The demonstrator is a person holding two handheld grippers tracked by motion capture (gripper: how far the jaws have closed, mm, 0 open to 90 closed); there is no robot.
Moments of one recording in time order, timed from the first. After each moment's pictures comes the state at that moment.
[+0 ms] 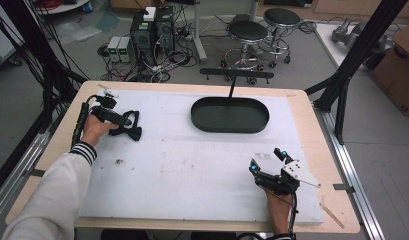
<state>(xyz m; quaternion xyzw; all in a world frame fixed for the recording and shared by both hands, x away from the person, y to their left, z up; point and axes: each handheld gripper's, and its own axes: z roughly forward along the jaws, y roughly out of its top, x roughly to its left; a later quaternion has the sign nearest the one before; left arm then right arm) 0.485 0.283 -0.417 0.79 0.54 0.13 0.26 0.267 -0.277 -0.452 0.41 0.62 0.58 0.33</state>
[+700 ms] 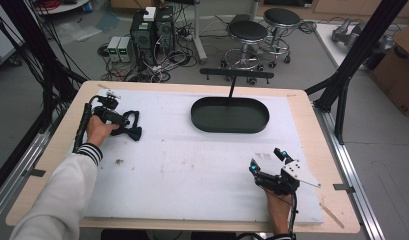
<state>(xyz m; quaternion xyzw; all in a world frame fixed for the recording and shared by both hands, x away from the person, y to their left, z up) 0.487 0.277 -0.420 0.78 0.56 0.15 0.24 0.267 -0.277 -0.452 0.41 0.62 0.58 0.33</state>
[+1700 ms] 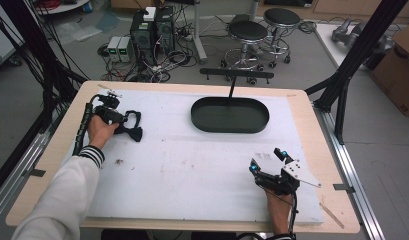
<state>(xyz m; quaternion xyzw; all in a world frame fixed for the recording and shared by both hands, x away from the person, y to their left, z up) 0.480 0.268 -0.411 0.78 0.54 0.18 0.26 0.267 -0.277 -0.452 0.41 0.62 0.58 0.33</state>
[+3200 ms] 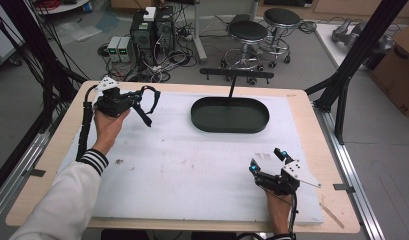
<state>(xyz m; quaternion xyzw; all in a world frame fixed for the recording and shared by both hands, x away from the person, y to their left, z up) 0.442 0.228 -0.348 0.70 0.40 0.24 0.54 0.267 -0.277 -0.452 0.41 0.62 0.58 0.33</state>
